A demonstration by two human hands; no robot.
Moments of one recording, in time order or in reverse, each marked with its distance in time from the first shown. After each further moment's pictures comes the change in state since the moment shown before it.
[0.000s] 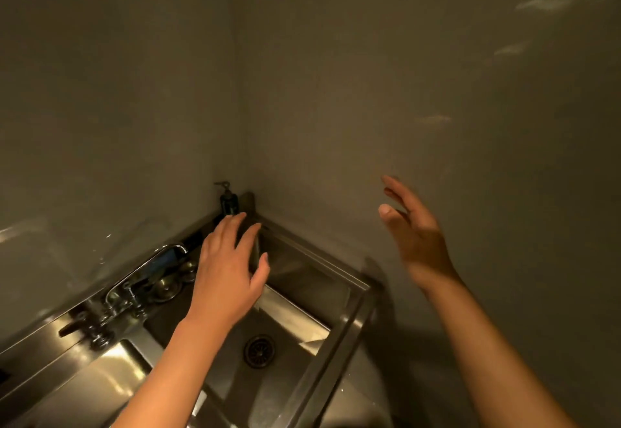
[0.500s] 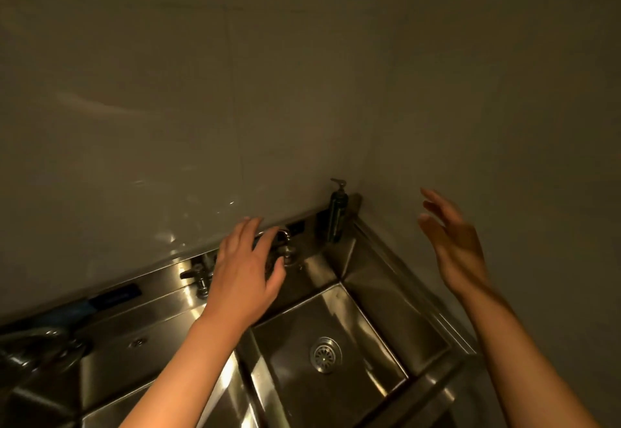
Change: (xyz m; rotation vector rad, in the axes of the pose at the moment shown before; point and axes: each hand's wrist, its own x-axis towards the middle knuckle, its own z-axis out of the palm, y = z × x) left_hand -0.027 -0.129 -0.037 0.140 0.045 -0.350; right_hand 0.096 0.045 0.158 0.012 -0.330 -0.049
